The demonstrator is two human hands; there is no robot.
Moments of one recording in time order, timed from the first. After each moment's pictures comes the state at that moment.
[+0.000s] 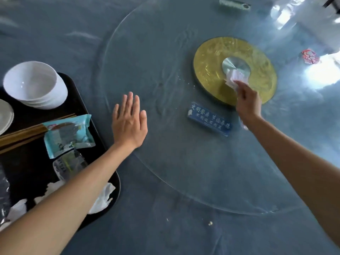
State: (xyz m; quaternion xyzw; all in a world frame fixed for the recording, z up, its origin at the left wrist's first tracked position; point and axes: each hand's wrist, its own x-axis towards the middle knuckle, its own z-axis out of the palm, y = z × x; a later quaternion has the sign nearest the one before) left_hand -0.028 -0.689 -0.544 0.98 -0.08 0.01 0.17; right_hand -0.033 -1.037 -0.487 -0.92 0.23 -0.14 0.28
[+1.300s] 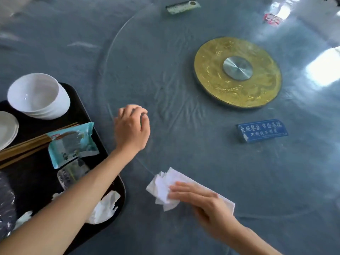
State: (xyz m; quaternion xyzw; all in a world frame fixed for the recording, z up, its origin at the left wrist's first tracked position) left_hand -0.024 -0.685 -0.519 0.95 -0.08 0.06 0.28; right_hand -0.248 -0.877 -0.498 -0.87 -0.16 0.04 0.46
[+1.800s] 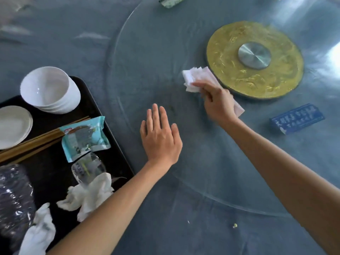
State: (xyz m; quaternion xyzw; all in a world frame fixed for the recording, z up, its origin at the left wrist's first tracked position) left_hand -0.082 -0.726 -0.534 0.98 -0.05 0.01 0.19; right_hand -0.024 -0.912 -0.503 -0.95 0.09 -0.08 0.28
